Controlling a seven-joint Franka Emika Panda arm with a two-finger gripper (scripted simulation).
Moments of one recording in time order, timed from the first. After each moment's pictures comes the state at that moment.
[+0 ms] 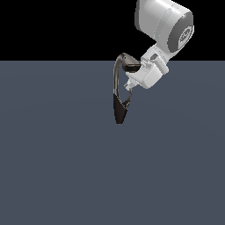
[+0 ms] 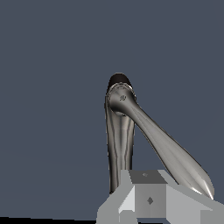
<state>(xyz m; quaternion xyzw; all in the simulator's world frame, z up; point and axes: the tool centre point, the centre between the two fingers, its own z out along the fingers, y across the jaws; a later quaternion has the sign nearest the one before) 0.063 -0.061 0.186 -0.71 0.59 0.28 0.25</state>
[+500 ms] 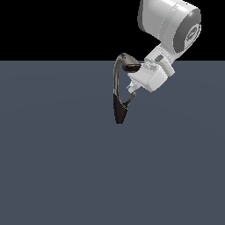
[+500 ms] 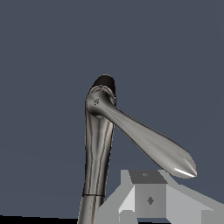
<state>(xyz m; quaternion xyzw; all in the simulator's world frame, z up) 0.039 -0.069 0.183 -0.72 0.59 0.28 0.25</state>
